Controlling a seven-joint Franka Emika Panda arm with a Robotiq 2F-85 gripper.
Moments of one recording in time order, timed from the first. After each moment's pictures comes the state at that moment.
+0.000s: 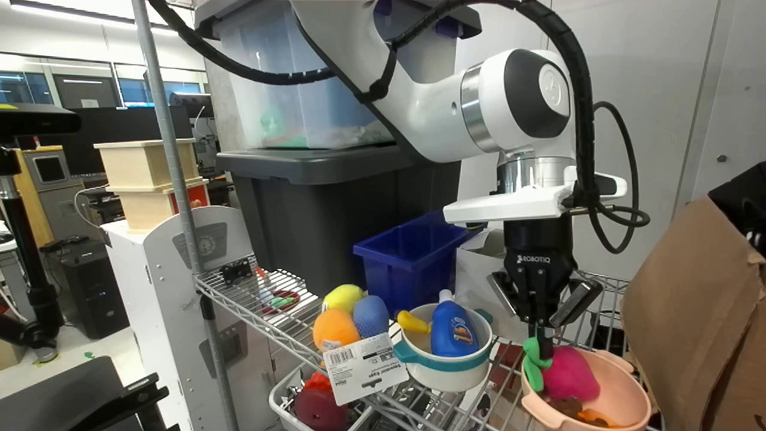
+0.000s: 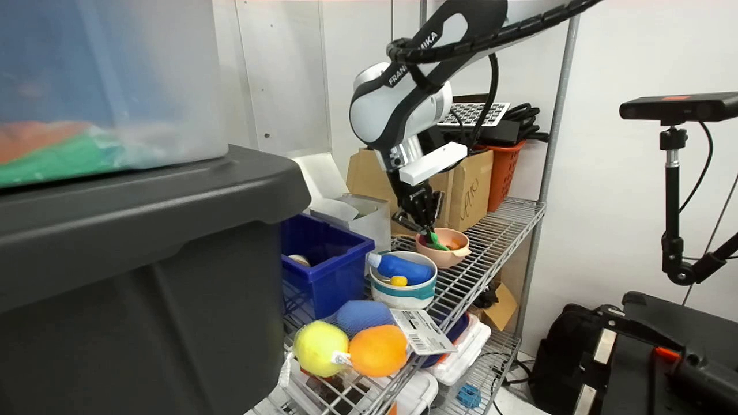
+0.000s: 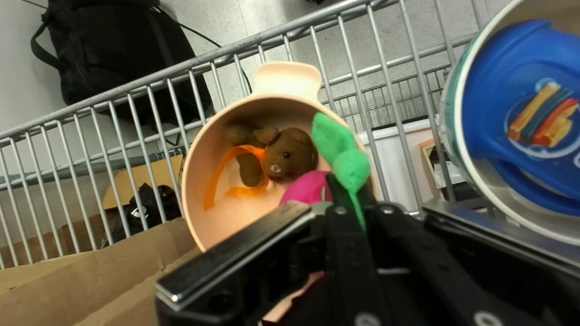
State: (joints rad) arm -0.06 1.08 -0.13 -1.08 -0.16 1.90 0.15
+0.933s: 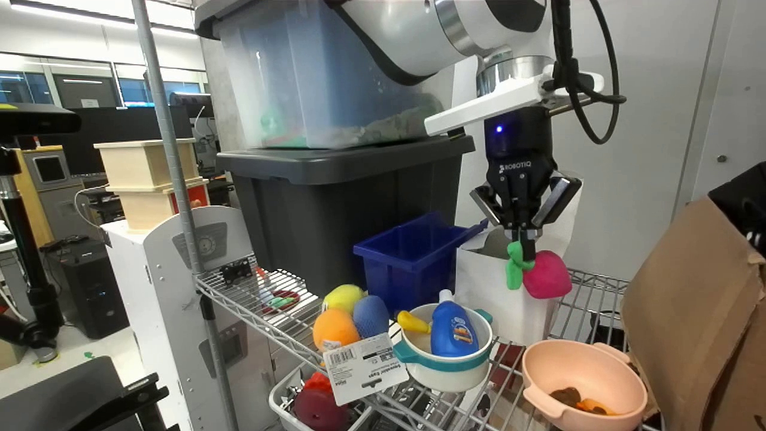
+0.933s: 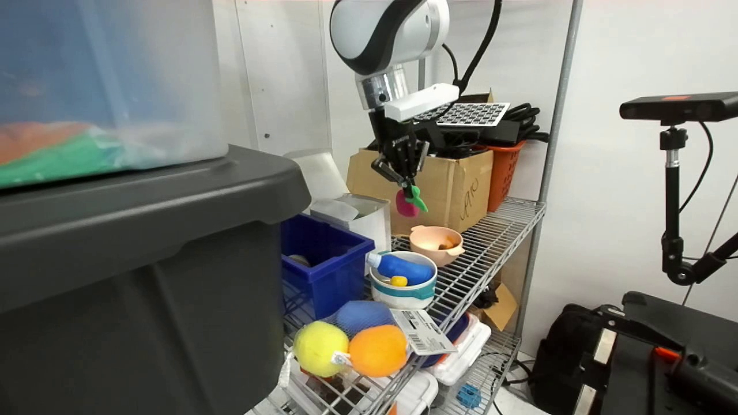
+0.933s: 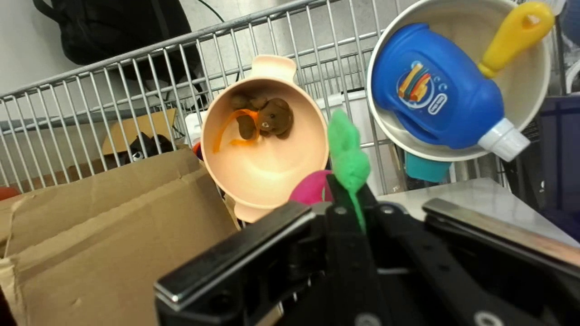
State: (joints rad) arm -0.02 0.87 -0.11 -1.18 -0.16 1.90 0.12
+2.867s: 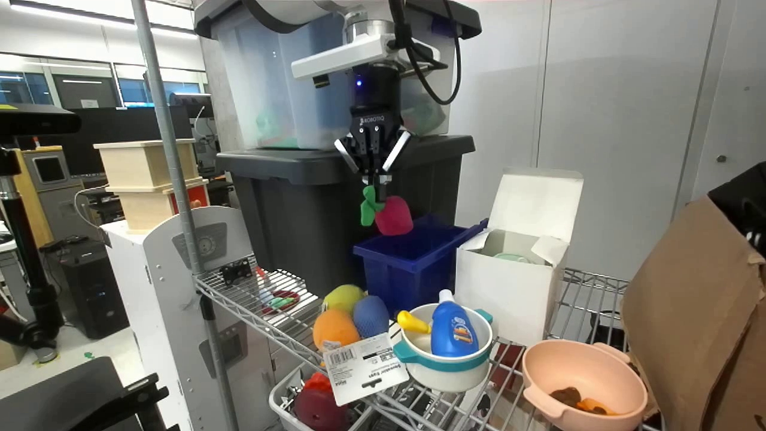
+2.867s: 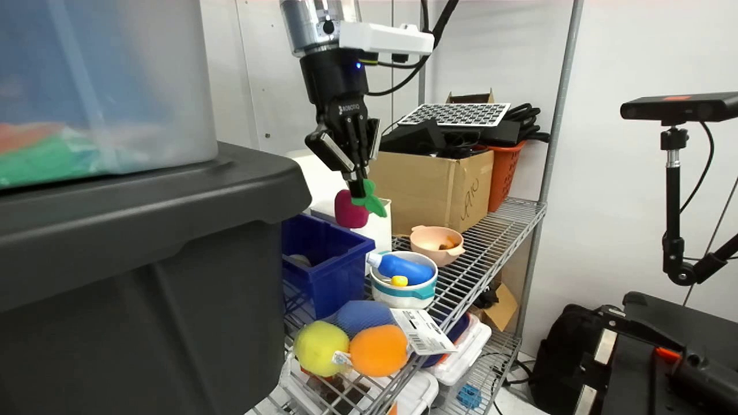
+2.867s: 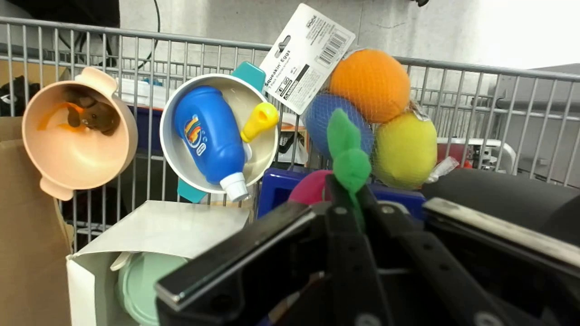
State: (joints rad) arm 0.09 0.55 0.06 -1.55 -0.13 1.95 0.00
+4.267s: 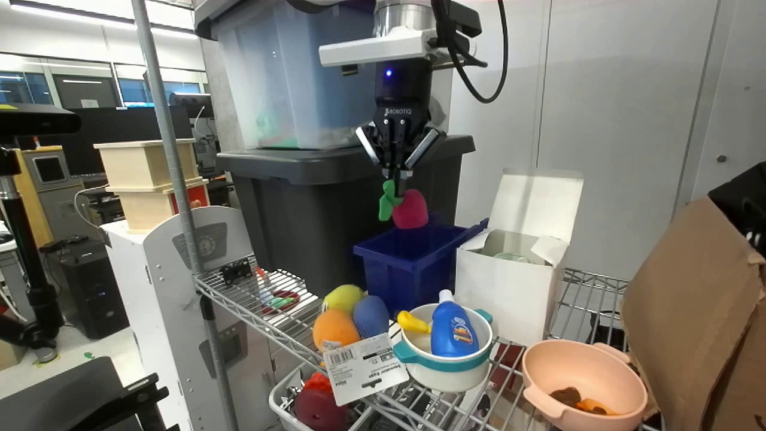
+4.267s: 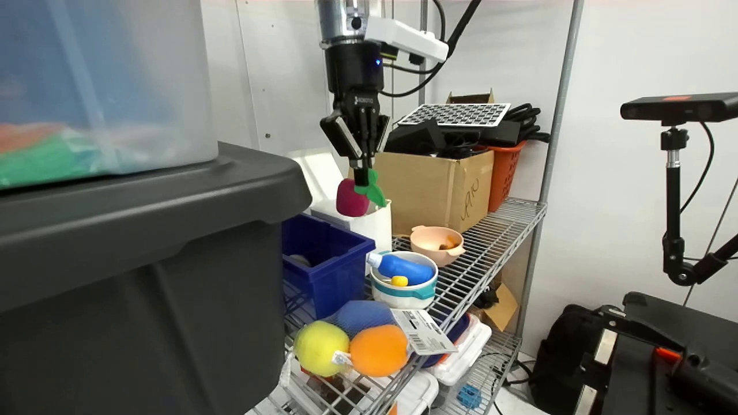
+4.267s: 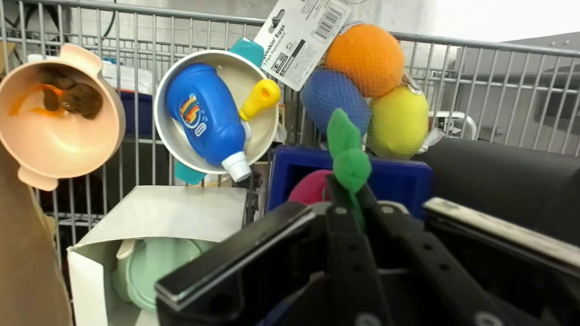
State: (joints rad) arm 0.01 0.55 0.06 -1.55 0.00 1.99 -0.12
